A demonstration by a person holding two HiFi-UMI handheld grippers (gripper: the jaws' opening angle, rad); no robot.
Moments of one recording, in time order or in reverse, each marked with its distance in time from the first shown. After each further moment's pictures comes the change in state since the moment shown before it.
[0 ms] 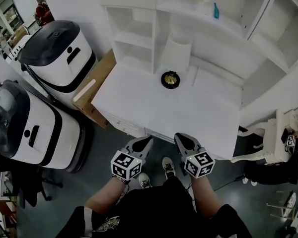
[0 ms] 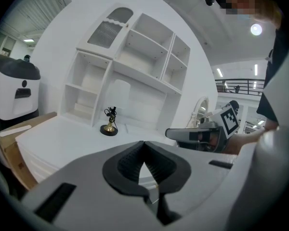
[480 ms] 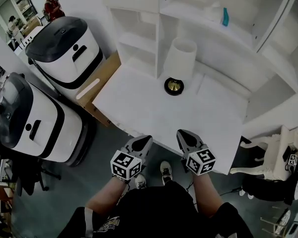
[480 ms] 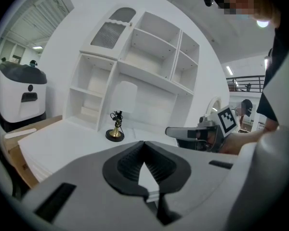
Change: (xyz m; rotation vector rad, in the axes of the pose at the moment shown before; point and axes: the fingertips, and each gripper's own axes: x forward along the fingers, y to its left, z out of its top) left arm 0.042 0.013 0.025 -0.017 -0.028 0.122; right arm 0.029 -0.059 0.031 -0.013 0.006 0.090
